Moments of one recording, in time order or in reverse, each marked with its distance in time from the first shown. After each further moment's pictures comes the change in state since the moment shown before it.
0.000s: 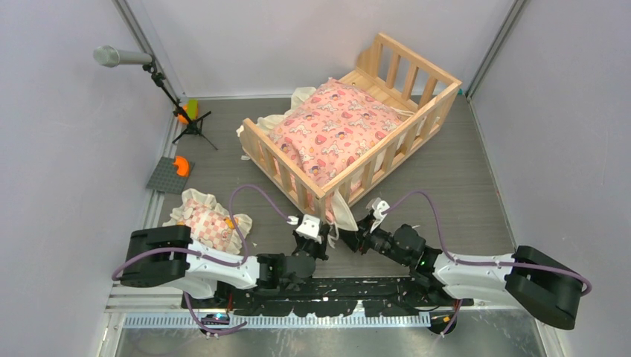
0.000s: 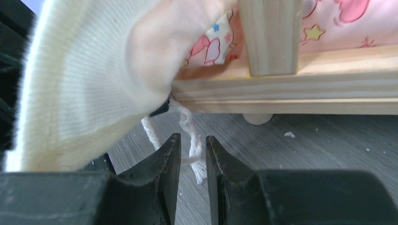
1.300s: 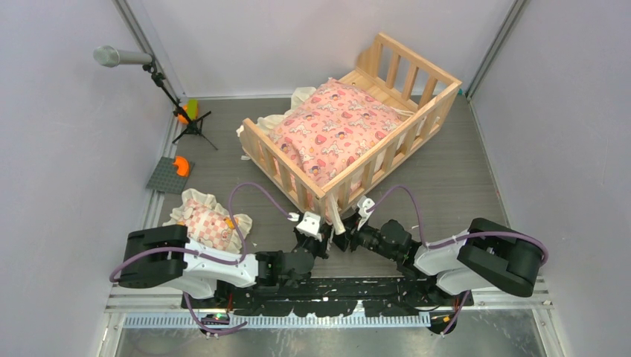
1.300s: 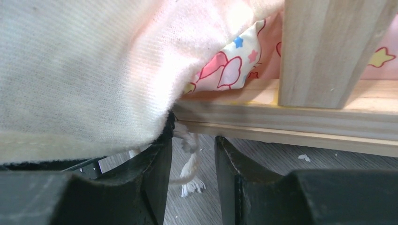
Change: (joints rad) left arm 0.024 -0.018 0.000 -0.008 0.072 0.004; right arm 0.001 0.368 0.069 0.272 -0.051 -0.048
